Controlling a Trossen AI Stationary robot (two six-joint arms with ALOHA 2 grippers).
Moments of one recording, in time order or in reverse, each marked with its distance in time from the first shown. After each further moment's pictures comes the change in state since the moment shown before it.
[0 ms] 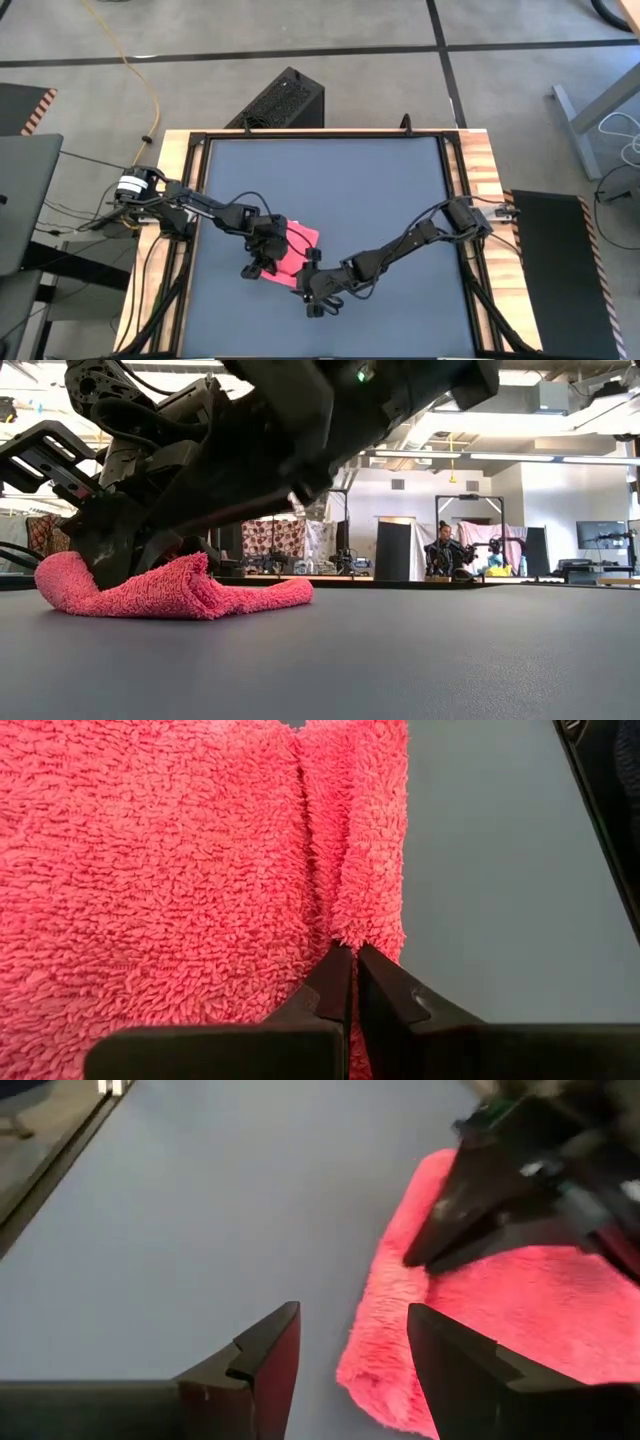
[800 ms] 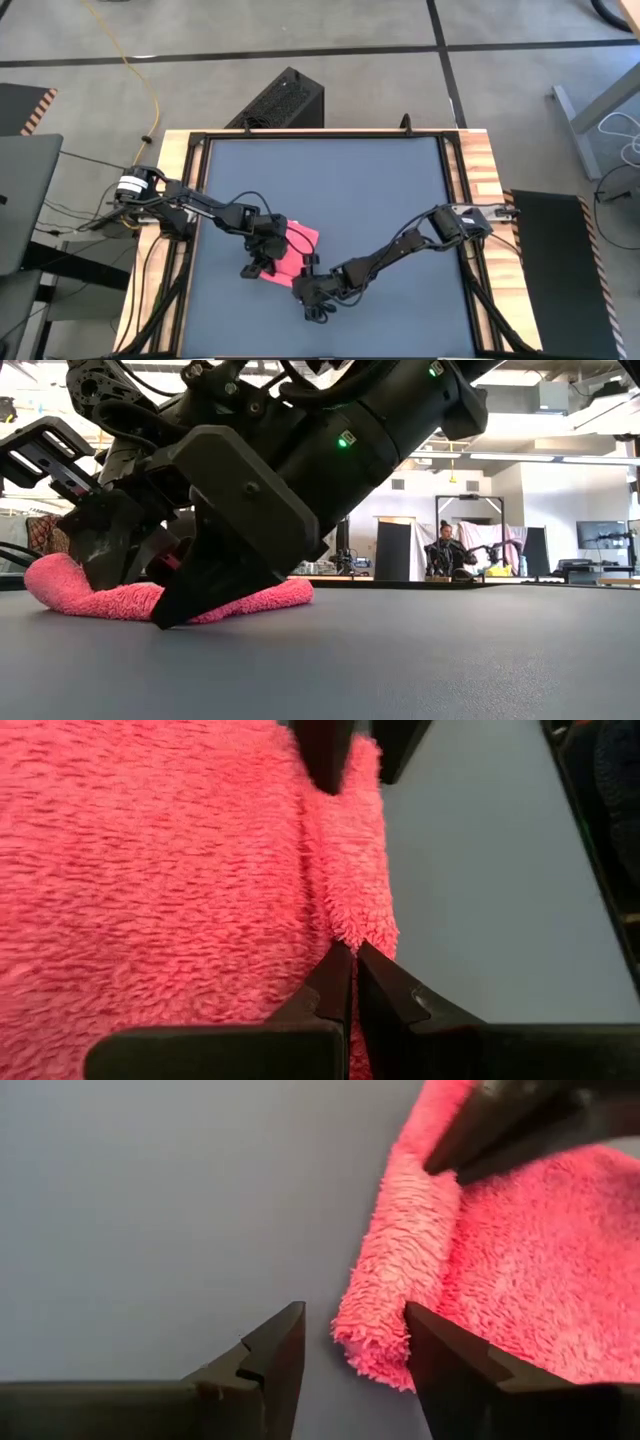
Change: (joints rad) left arm 0.000 0.001 0.000 -0.013 0.047 -0.015; right arm 0.000 0.130 0.110 -0.168 0.023 0.020
